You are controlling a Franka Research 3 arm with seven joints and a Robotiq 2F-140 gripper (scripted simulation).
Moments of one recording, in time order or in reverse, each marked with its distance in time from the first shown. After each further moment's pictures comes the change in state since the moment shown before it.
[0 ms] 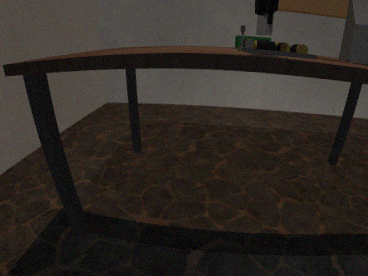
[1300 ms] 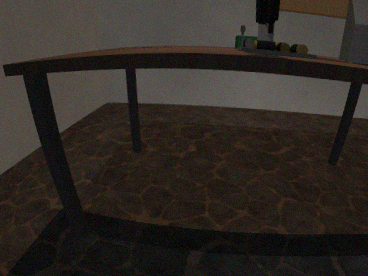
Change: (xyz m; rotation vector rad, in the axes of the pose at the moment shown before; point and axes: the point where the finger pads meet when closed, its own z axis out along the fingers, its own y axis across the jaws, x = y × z) arm 0.004 0.004 0.028 -0.012 0.010 0.013
